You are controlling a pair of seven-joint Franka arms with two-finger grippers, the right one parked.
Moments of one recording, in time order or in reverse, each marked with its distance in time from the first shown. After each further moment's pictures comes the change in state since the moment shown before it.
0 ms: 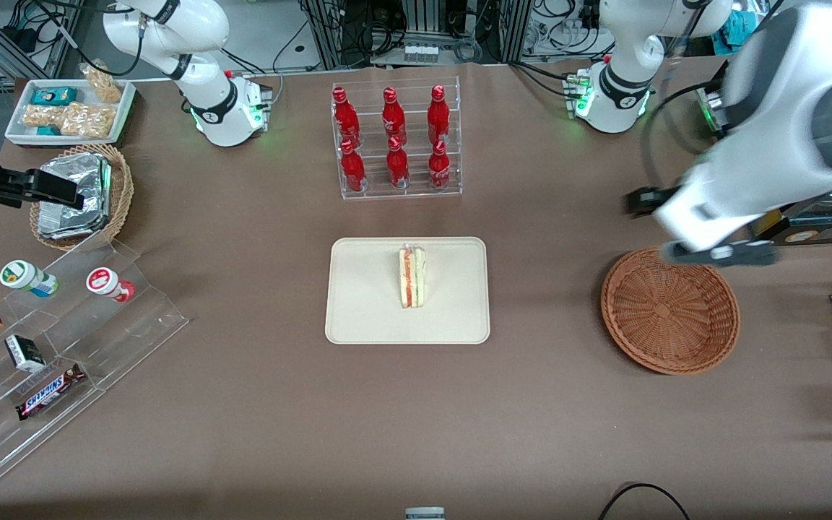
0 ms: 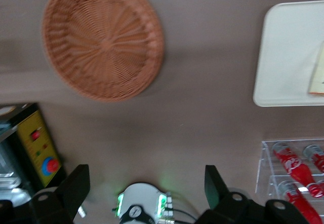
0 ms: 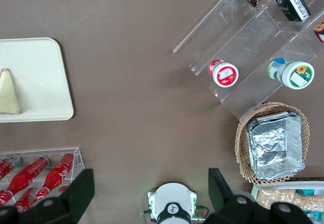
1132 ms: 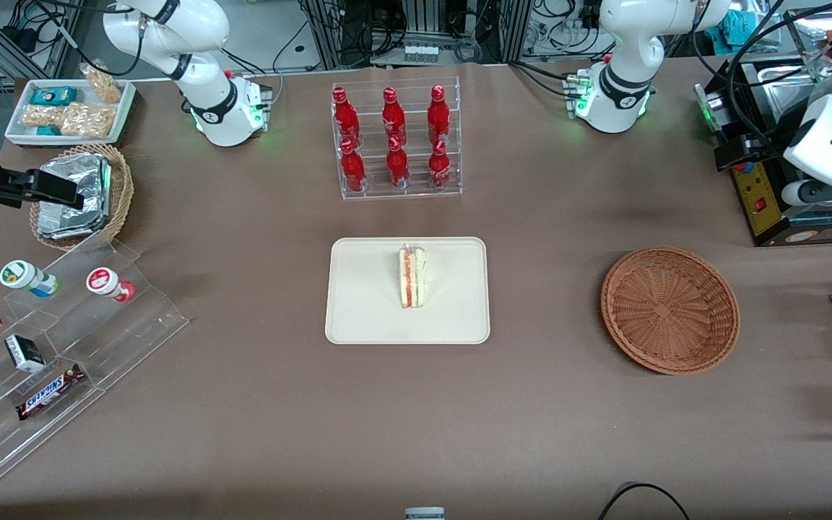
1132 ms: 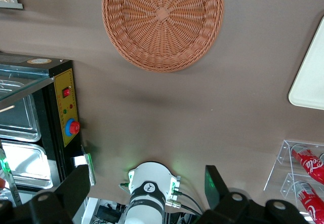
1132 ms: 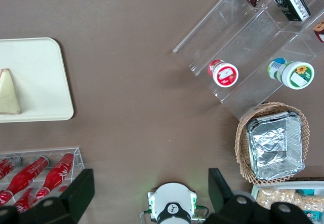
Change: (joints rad) arm 0.155 -0.229 0.001 -0.219 0.001 0.008 0.002
